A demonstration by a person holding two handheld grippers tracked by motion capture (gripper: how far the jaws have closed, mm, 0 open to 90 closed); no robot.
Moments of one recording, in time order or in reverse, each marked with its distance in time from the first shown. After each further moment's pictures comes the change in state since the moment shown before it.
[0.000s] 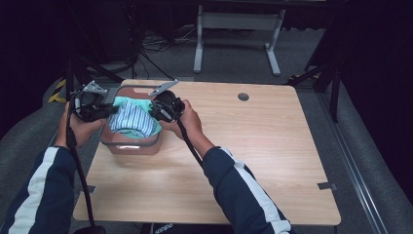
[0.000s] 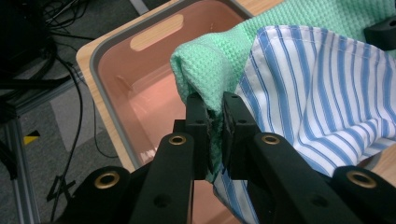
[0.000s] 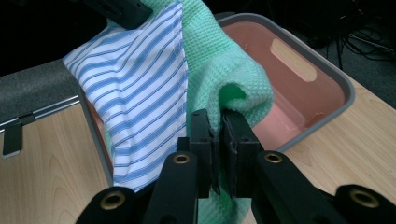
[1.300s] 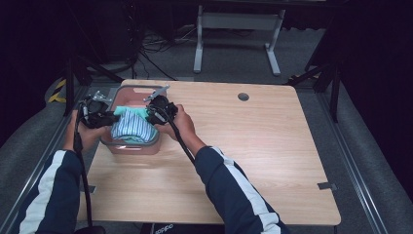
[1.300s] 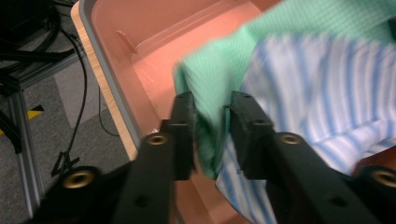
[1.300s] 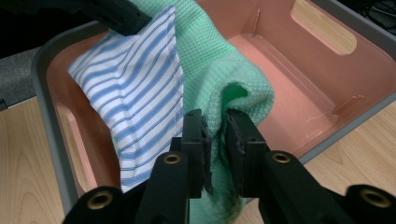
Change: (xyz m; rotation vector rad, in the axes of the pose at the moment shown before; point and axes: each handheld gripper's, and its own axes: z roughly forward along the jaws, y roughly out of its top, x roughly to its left) left arm 0.010 -0.027 0.045 0.068 0.045 -0.032; right arm -0.008 -0.013 0.050 0.085 0.027 0.030
